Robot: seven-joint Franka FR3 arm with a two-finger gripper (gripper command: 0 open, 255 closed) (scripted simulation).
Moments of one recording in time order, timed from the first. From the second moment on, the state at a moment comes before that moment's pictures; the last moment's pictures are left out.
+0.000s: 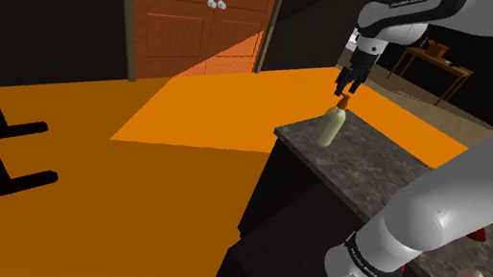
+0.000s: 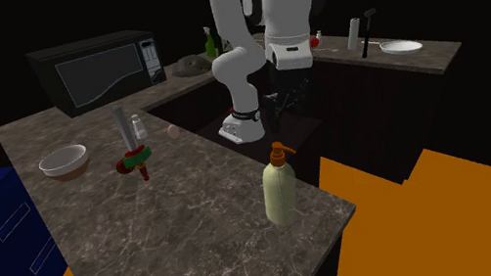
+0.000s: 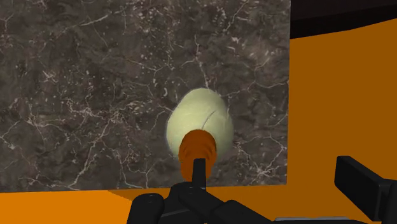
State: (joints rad) arm -0.15 -0.18 -0.51 -2.15 -0.13 1.98 -0.48
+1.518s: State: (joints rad) arm -0.18 0.02 -0.57 -2.10 -0.03 2.10 -0.61
